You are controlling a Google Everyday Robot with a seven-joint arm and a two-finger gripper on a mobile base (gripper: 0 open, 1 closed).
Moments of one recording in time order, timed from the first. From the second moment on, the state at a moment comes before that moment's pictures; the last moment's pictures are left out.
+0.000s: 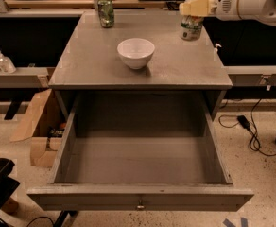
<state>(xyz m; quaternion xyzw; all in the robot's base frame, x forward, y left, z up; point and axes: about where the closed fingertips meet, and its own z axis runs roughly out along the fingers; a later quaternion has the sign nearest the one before) 0.762 -0.187 1.012 -0.26 0.76 0.21 0.55</state>
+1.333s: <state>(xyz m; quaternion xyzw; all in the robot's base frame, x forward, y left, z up) 0.937 -0.195 0.974 -0.15 0.77 0.10 0.62</state>
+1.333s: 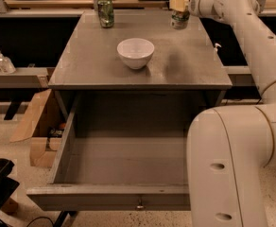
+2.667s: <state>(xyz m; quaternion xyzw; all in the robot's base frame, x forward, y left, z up) 0.928 -0.186 0.904 -0.16 0.78 0.04 0.60</state>
